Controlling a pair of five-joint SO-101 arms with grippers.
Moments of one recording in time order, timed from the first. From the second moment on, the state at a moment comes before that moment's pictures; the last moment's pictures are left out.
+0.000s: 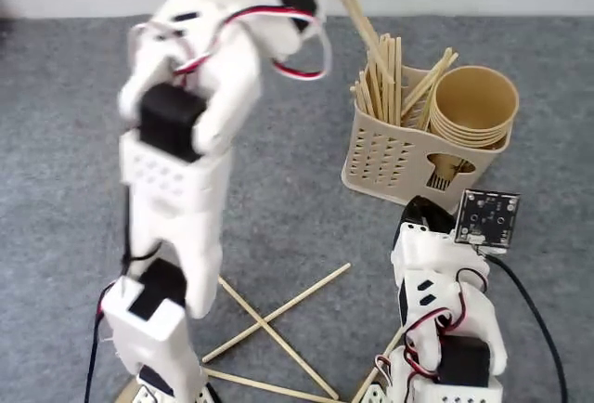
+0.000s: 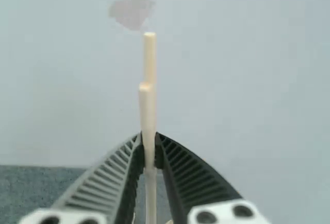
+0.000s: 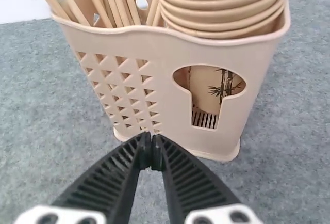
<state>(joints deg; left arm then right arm) 23.5 17.5 -66.1 66.1 39.6 0.5 -95.2 74.6 55.8 -6.6</state>
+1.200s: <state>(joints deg) 19.8 28.2 -88.5 98.7 35.9 0.5 -95.2 74.6 55.8 -6.6</state>
